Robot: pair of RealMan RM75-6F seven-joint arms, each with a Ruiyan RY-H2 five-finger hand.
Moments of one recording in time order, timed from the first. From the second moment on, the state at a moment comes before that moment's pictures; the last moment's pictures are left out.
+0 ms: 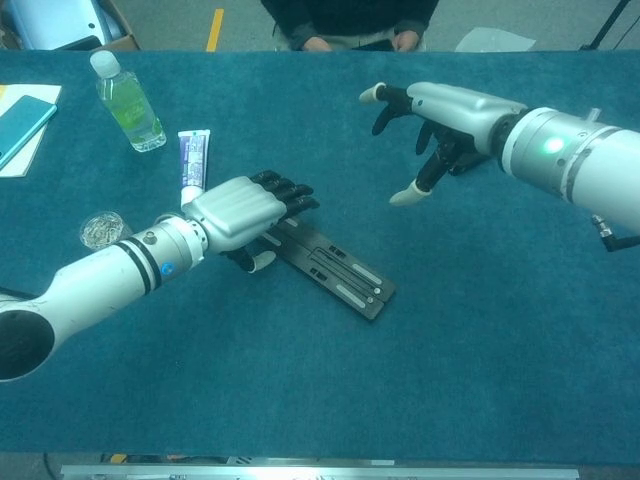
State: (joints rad) left arm -0.81 -1.69 -0.02 -1.52 1.09 0.89 0.68; right arm 0.92 -1.27 0.12 -2.02 -0.62 0.99 -0.39
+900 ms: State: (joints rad) left arm -0.55 -1.37 -0.03 -1.60 1.29 1.25 0.28; right arm 0.60 -1.11 0.02 -2.02 -0.95 1.32 -0.31
